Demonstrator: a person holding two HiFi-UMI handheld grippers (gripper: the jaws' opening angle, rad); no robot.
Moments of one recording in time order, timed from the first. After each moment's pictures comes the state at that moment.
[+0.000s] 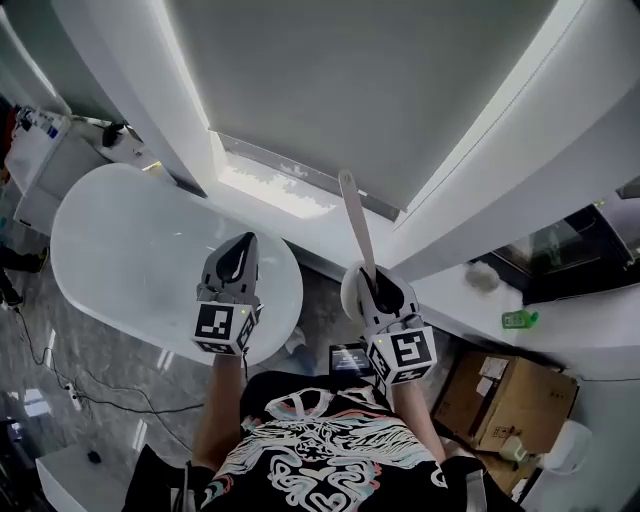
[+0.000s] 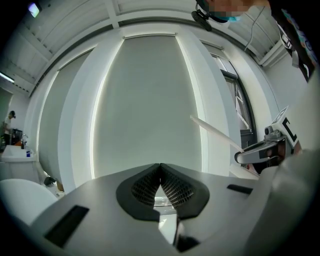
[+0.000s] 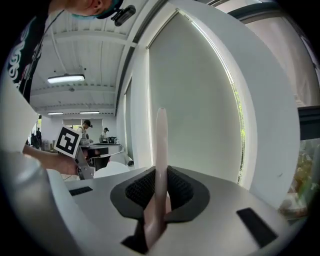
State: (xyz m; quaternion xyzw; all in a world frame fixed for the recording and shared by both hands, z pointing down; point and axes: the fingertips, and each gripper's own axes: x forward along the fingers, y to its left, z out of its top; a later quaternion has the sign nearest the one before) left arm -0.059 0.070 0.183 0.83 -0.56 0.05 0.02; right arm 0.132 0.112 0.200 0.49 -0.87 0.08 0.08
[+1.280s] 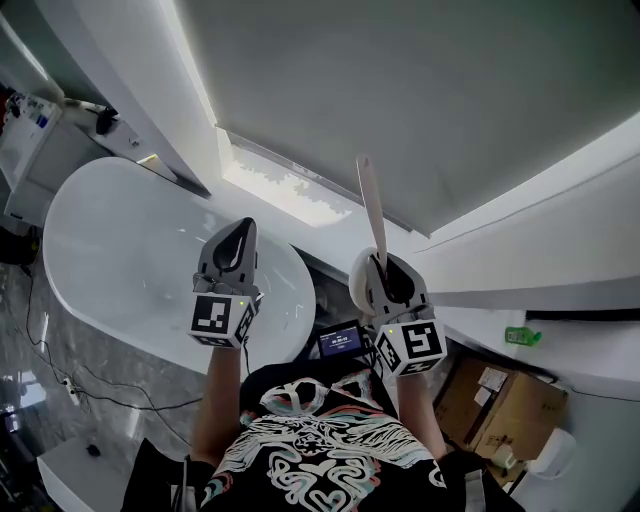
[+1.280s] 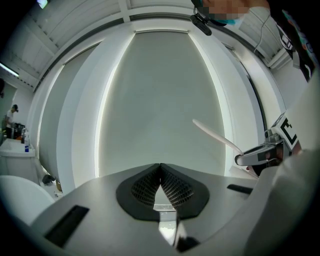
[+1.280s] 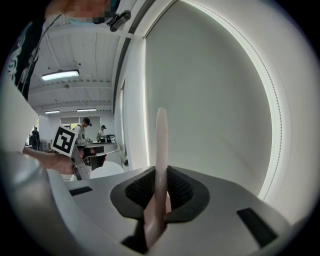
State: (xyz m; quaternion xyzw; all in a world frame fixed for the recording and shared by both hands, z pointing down) left arm -0.139 -0.054 0.201 0.82 -0.57 0.03 0.04; right arm 0.066 -0.020 0.218 0.49 -0.86 0.10 0.09
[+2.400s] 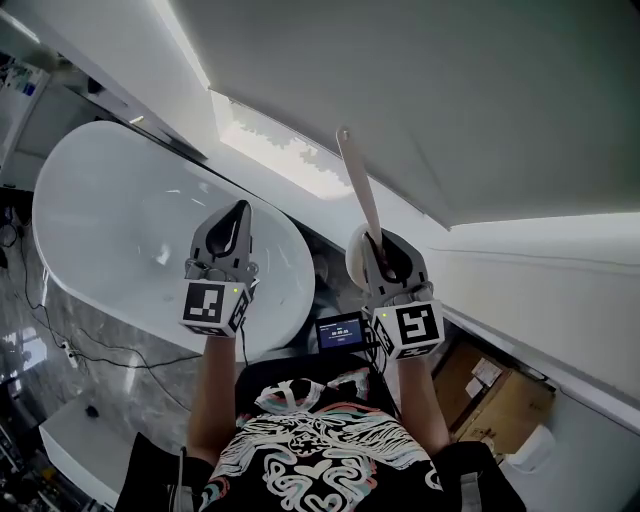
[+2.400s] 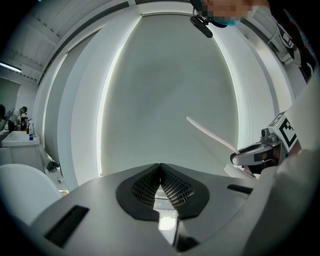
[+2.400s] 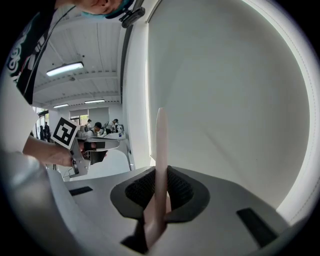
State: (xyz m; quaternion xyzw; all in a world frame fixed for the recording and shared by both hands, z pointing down) left arm -0.150 -0.118 0.276 0.80 -0.59 0.08 0.10; right arm 0.044 -0.103 0.286 0.43 -0.88 0.11 0.16
